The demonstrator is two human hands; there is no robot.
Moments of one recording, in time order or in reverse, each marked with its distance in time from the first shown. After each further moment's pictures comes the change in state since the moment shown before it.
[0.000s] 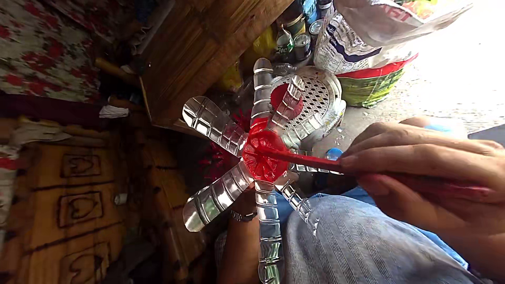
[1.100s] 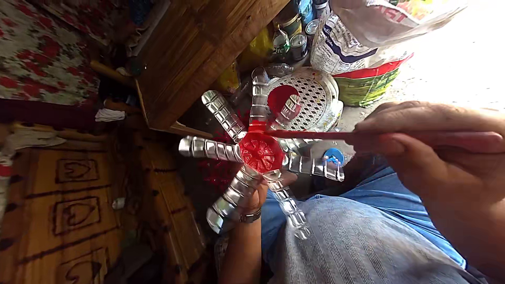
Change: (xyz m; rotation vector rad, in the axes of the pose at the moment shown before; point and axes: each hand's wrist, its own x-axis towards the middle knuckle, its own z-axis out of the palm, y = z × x) left_hand 0.022 -0.012 0.011 -0.154 0.165 -0.053; right_hand 0.005 0.023 -0.016 0.052 0.105 0.111
